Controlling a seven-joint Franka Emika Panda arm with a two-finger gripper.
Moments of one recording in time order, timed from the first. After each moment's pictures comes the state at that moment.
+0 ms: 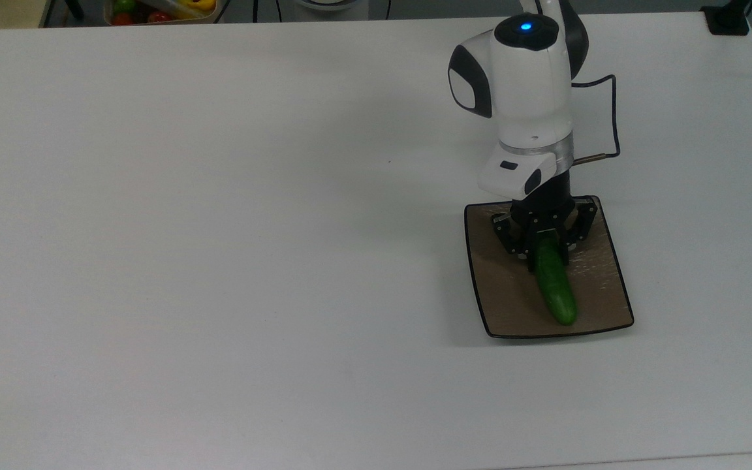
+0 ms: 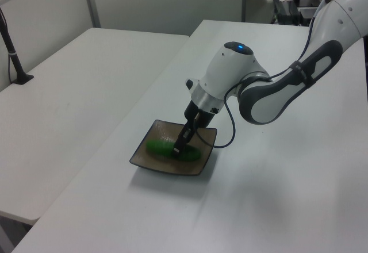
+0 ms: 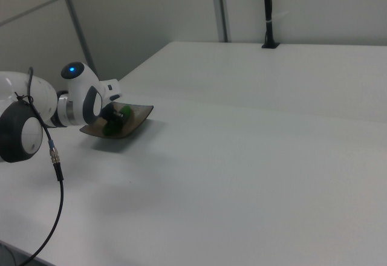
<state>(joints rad) 0.40 0.66 0.13 -1.55 -0.06 2.76 0.38</state>
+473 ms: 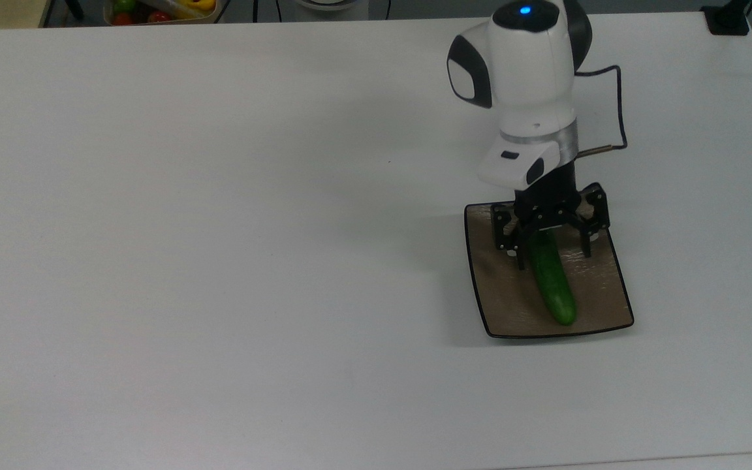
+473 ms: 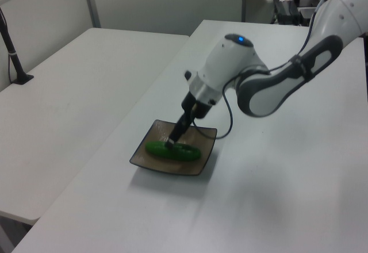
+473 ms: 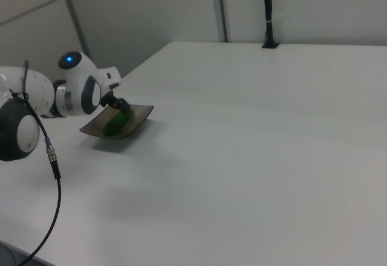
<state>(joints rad) 0.39 0.63 0.13 -1.53 -0.06 2.76 0.38</state>
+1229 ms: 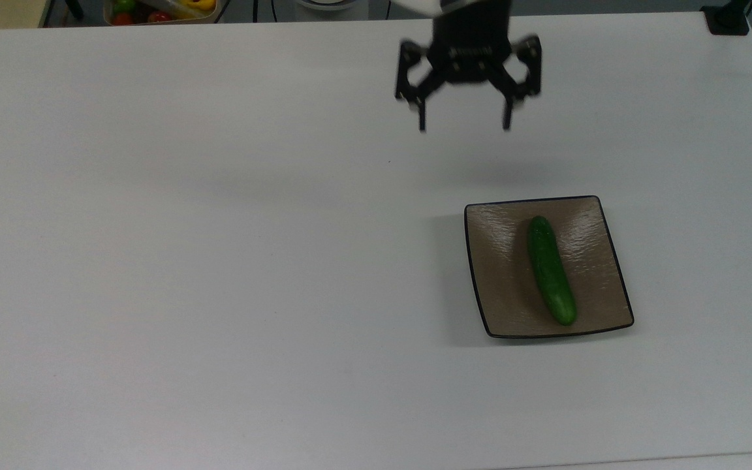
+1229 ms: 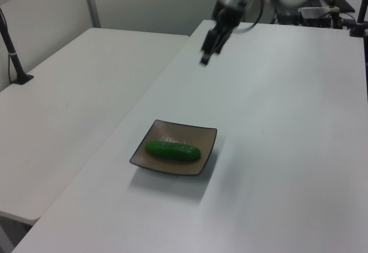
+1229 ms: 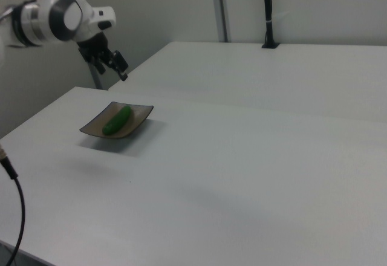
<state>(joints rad) 0.25 0.20 0.12 -1.54 -0.06 2.09 0.38</state>
